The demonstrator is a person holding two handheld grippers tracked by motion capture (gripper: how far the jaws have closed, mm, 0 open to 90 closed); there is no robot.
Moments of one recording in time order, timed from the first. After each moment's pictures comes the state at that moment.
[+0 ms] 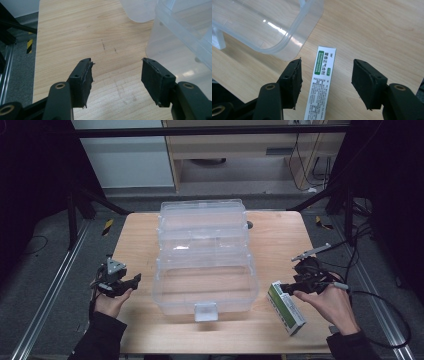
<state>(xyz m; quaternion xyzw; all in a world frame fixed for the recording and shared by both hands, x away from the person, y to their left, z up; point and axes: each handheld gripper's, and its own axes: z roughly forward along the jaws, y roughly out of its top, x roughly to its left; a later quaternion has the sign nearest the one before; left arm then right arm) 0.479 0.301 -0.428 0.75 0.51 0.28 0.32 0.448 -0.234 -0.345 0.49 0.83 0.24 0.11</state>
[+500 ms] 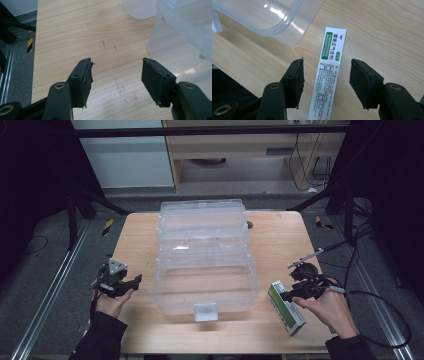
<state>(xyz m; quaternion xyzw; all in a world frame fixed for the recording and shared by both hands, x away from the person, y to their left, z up) 0.481 0.300 -0.433 0.76 0.50 0.28 0.31 0.445 -0.229 -0.360 0.49 0.85 0.20 0.08</state>
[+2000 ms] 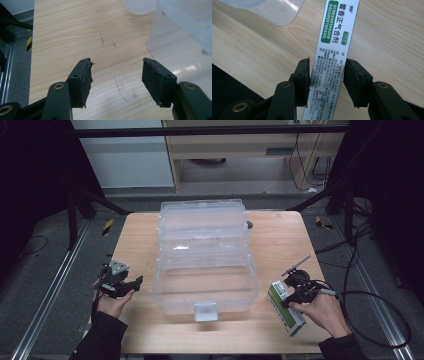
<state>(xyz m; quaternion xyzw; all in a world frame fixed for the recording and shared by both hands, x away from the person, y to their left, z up) 0.482 0.297 -0.437 0.76 0.50 0.28 0.30 0.453 -0.225 -0.392 0.49 0.86 0.13 0.04</state>
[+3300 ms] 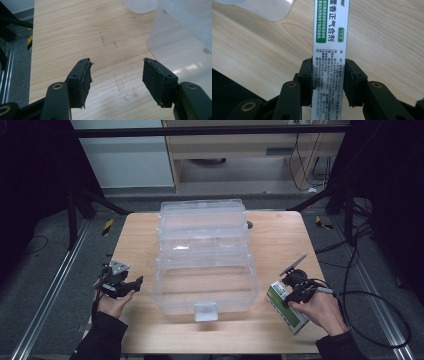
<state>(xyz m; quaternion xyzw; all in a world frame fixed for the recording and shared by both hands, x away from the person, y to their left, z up) 0.482 0.297 -0.437 0.76 0.50 0.28 0.30 0.457 -0.221 -0.394 0.50 0.86 0.10 0.04</state>
